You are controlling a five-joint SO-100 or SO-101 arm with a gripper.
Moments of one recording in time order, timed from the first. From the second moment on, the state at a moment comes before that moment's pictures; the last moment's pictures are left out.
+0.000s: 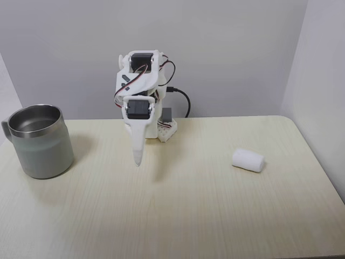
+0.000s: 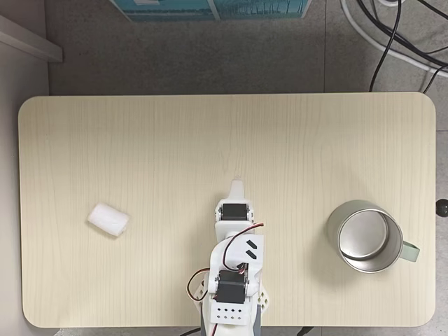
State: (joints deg) arm 1.8 -4.9 10.3 56.7 -3.4
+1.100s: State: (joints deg) arm -6.2 10.3 29.2 61.0 -14.6
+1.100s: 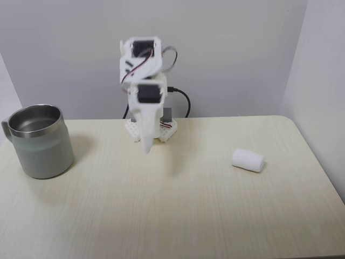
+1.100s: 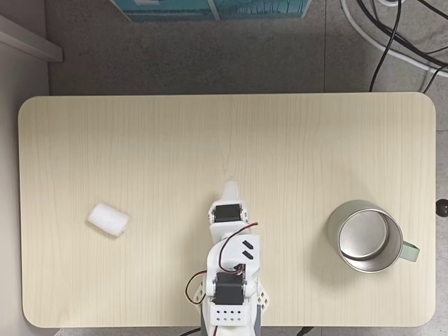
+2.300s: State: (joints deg) arm -58.4 109.8 101.9 96.2 -63.2
